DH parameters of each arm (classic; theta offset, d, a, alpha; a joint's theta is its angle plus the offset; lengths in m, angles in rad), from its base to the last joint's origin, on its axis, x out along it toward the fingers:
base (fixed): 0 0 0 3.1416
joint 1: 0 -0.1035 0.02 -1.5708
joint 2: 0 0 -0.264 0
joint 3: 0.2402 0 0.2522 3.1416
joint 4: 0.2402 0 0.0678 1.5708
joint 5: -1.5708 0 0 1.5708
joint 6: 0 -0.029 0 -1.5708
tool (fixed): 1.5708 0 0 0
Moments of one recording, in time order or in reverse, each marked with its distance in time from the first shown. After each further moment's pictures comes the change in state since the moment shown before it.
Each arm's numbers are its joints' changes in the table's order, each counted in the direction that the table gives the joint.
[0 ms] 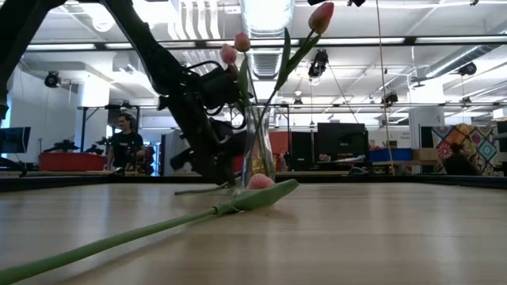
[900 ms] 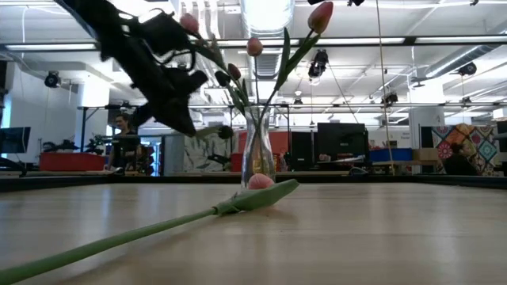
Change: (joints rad) left arm -0.003 0.588 -0.228 0.196 -0.026 -0.008; right arm 0.000 0.002 0.000 -0.001 0.007 0.036
